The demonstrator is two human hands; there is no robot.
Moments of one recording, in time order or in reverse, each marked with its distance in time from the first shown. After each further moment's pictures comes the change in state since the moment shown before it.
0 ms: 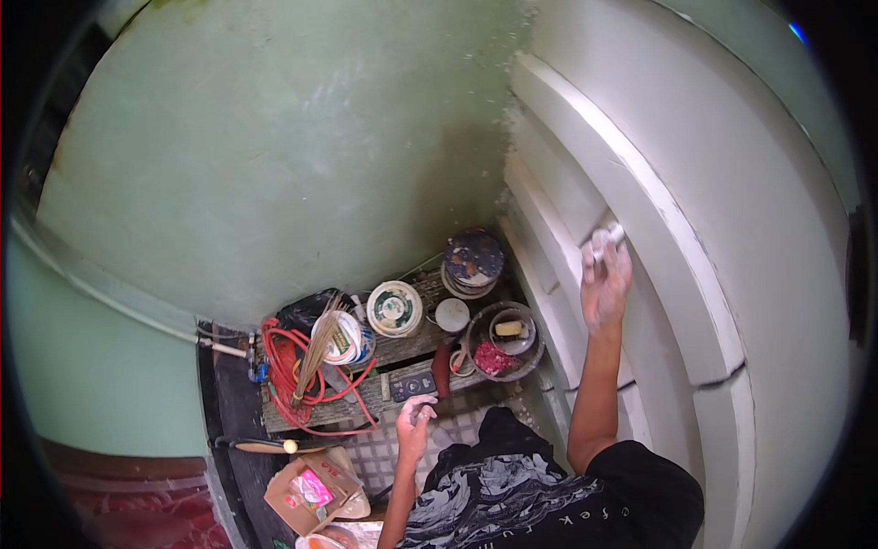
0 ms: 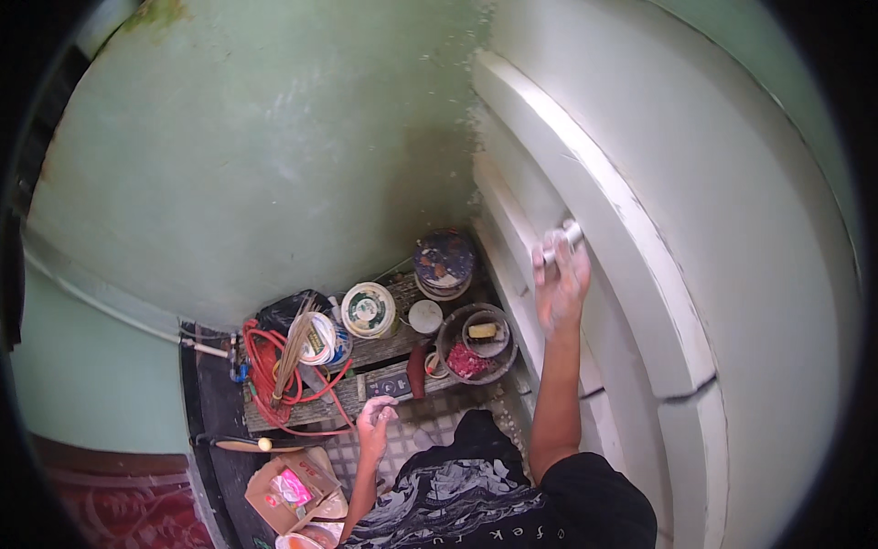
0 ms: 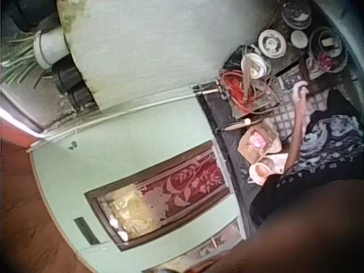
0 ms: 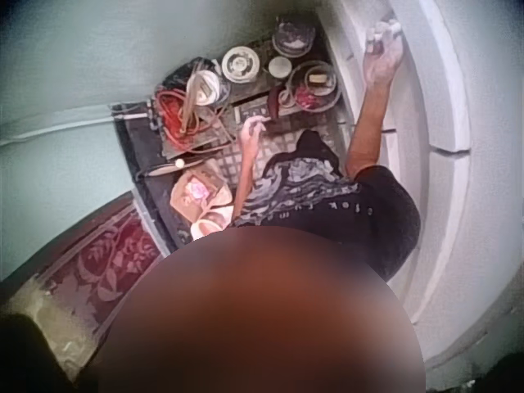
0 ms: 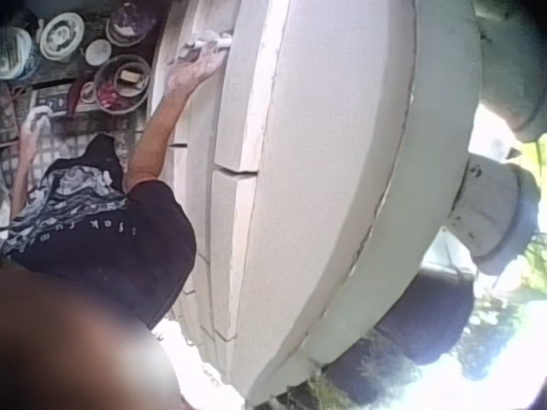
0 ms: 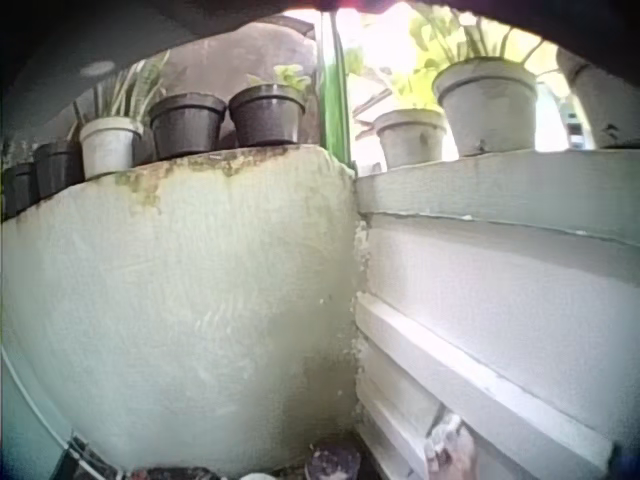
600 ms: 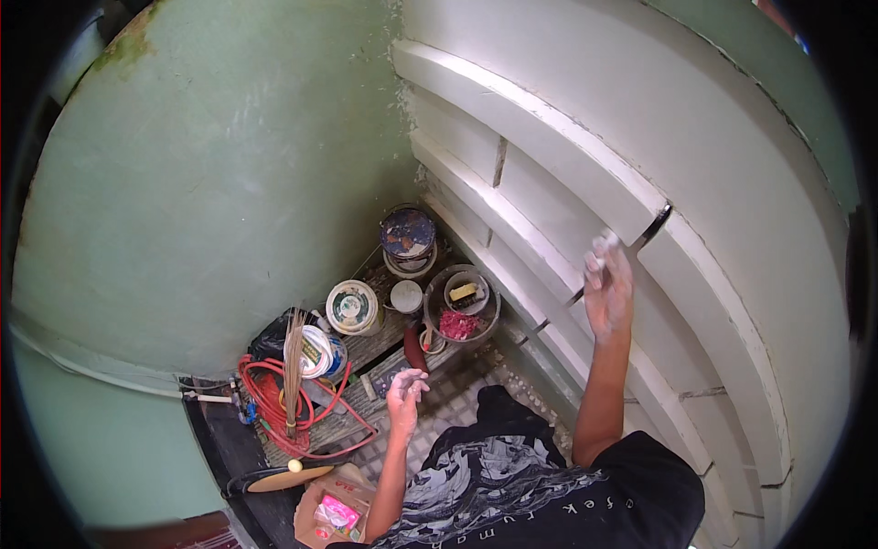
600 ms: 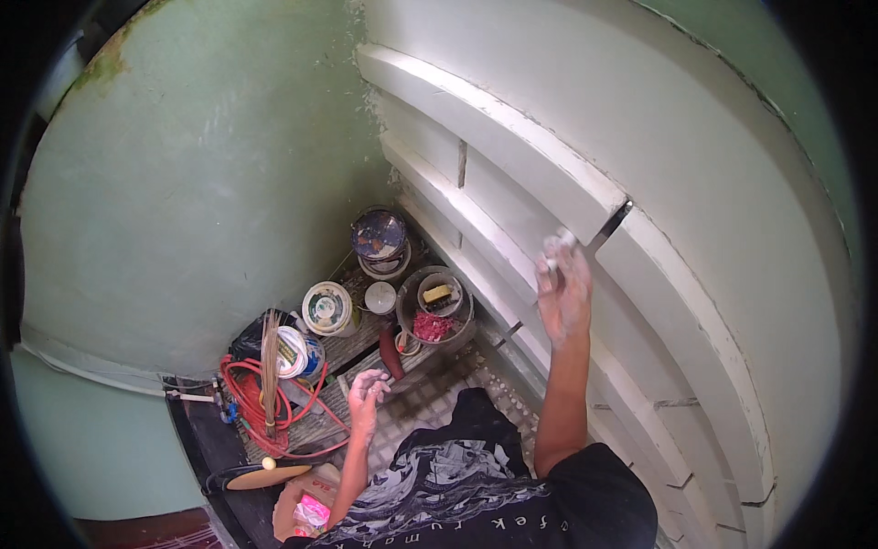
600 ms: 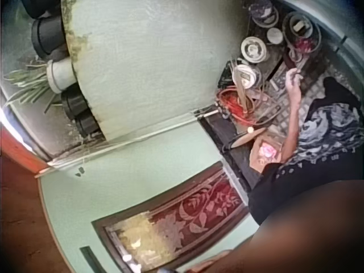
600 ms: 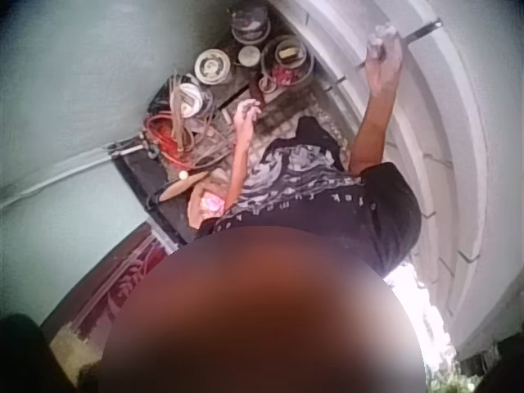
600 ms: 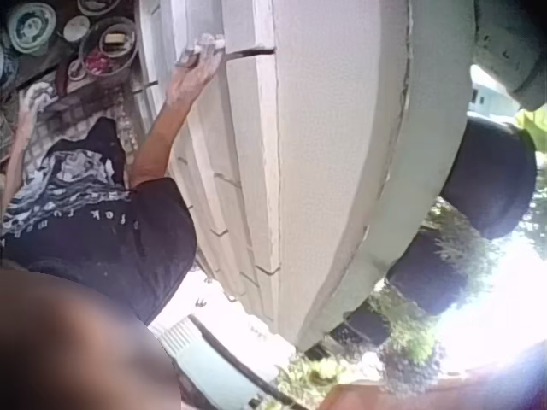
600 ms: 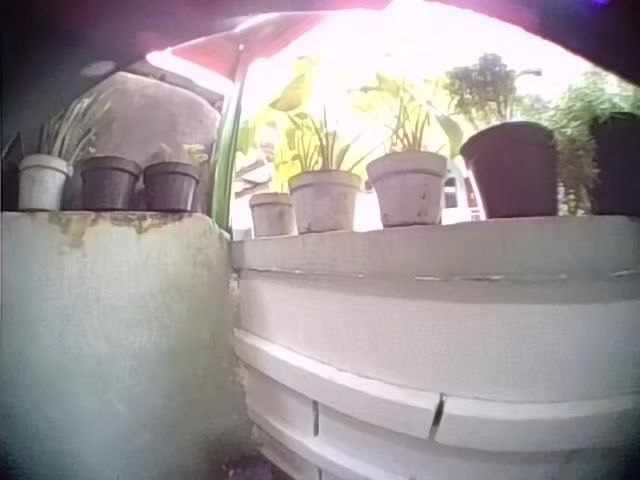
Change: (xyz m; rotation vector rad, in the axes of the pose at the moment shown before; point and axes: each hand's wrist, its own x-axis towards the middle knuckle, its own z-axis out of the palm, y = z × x) left_hand -0.015 -0.004 -0.010 -0.067 -0.290 -0.055; right_hand -0.158 -0.099 -0.019 -0.016 0.365 -0.071
